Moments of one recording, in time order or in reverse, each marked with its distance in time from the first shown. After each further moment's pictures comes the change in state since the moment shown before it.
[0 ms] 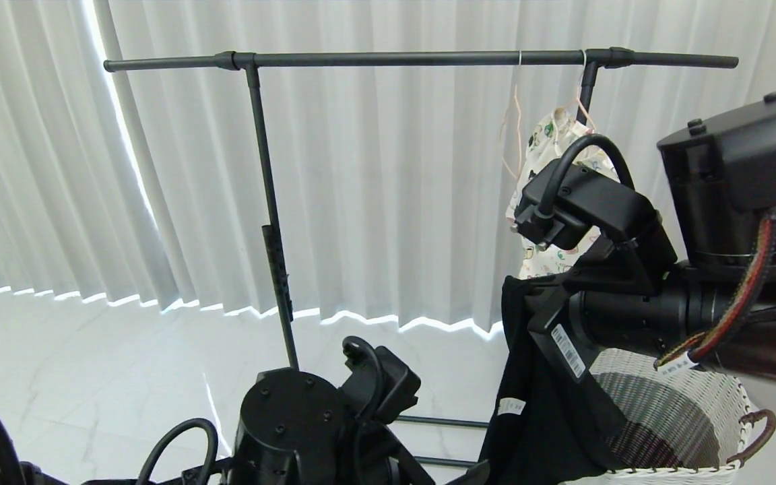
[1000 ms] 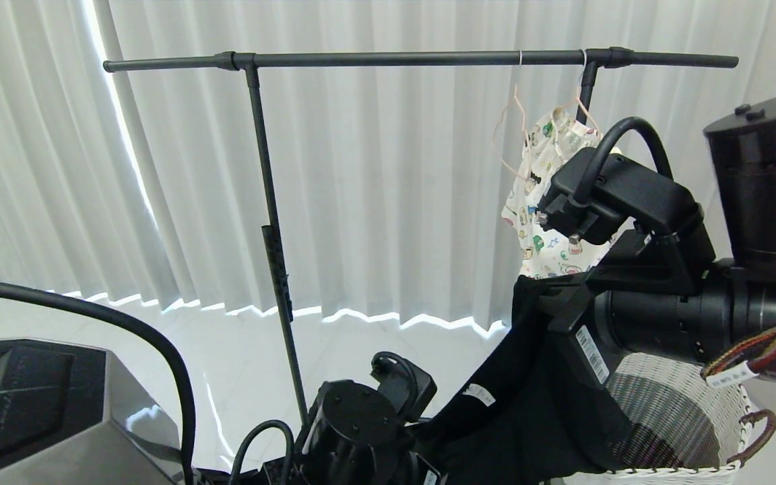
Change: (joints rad) left arm 0.016 0.213 -0.050 -0.048 0.149 0.005; right arm 0.017 -0.046 0.008 0.032 -0.001 0.035
